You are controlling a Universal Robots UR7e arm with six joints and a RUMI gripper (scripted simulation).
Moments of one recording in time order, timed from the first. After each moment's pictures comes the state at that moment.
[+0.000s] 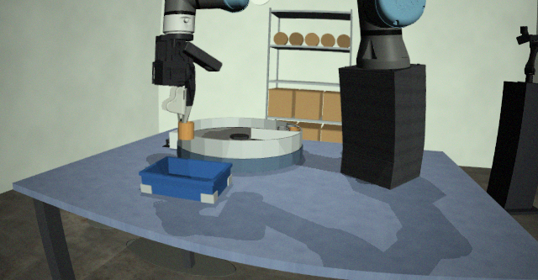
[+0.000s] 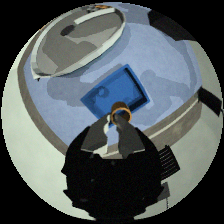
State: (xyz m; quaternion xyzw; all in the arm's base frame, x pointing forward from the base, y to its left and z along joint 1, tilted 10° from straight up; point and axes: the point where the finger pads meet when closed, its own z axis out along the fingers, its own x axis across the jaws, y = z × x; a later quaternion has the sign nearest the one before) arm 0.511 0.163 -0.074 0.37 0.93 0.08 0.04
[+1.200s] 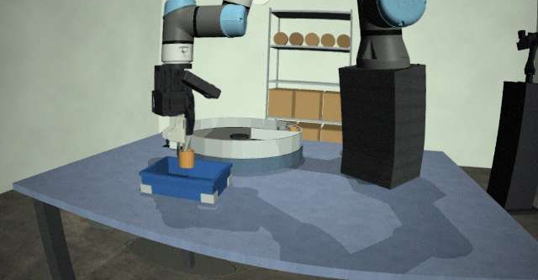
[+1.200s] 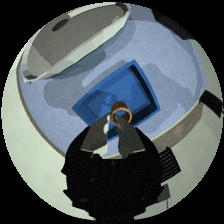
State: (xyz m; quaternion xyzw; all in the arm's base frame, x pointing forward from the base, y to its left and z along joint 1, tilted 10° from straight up) arm 0.521 0.171 -0.140 0.37 0.93 0.08 0.04
